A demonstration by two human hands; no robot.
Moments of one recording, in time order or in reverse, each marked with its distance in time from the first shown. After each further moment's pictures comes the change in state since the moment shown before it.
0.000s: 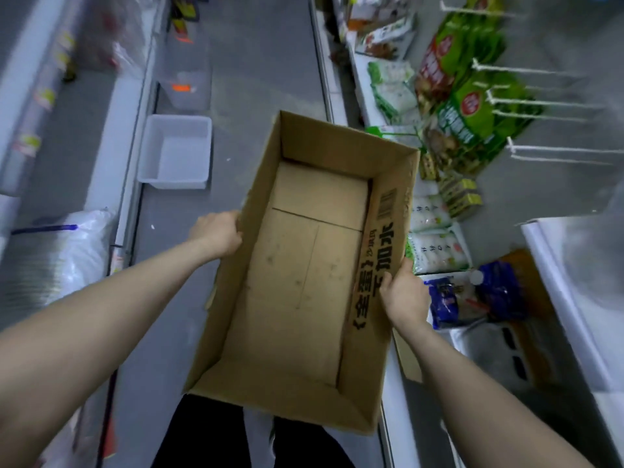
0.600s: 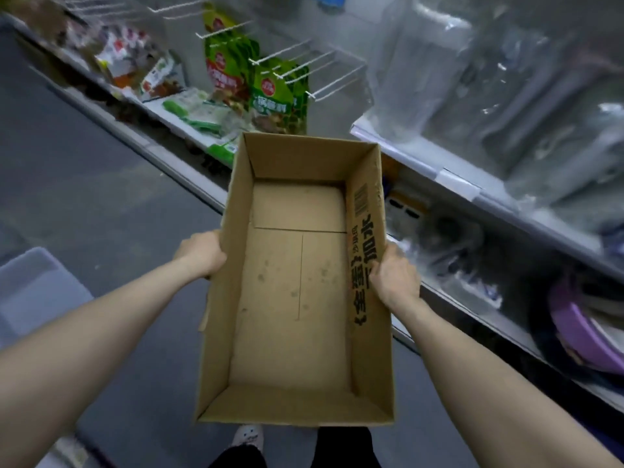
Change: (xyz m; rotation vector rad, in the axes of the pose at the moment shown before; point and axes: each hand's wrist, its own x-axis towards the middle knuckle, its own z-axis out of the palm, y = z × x) left_hand -0.032 0.035 -0.064 0.222 -0.165 0.630; right_hand -0.215 -0.038 -0.025 0.138 0.282 0.620
